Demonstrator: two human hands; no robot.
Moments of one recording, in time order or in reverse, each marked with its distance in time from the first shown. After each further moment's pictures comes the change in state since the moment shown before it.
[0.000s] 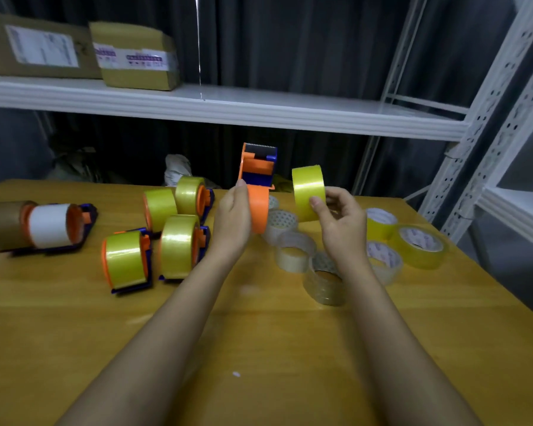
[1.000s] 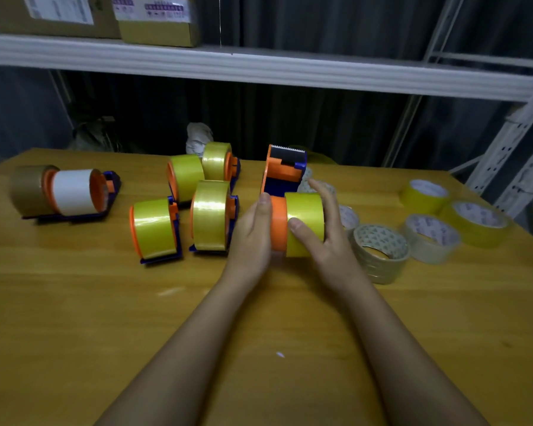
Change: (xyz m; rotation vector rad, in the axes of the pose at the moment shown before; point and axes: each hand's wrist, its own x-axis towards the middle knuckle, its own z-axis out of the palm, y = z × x) left_hand -0.054 -0.042 -0.037 -0.100 -0.101 -0.053; right_hand -0.071 0.032 0.054 0.064 -0.417 -0.004
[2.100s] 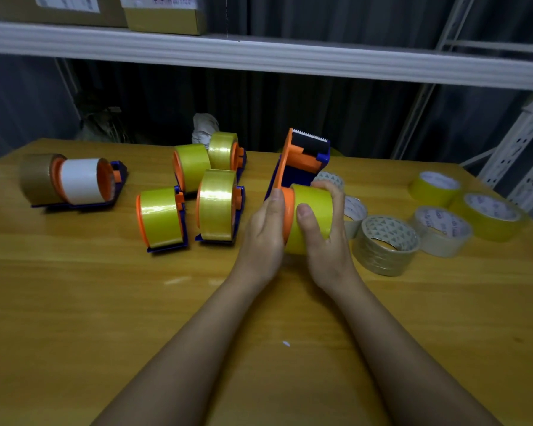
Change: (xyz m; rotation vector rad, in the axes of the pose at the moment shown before) left_hand -0.017 0.007 0.001 -0.063 -0.088 -0.007; right_hand -0.007 -0.005 0.023 -0.040 0.156 0.006
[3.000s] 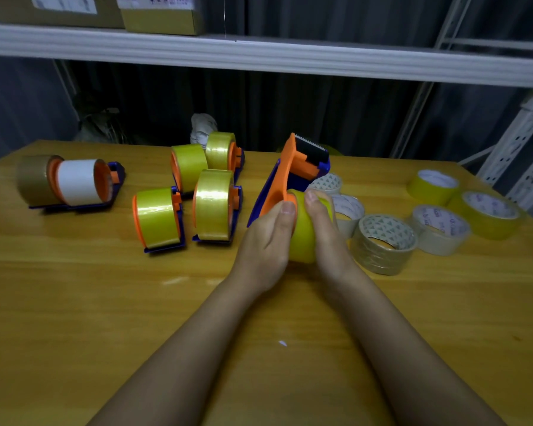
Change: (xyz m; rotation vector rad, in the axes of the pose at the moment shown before) left_hand 0.000 -0.016 -0.001 0.200 -0.070 0.160; right_hand 0.001 -0.003 -0.015 0.304 -0.131 0.289
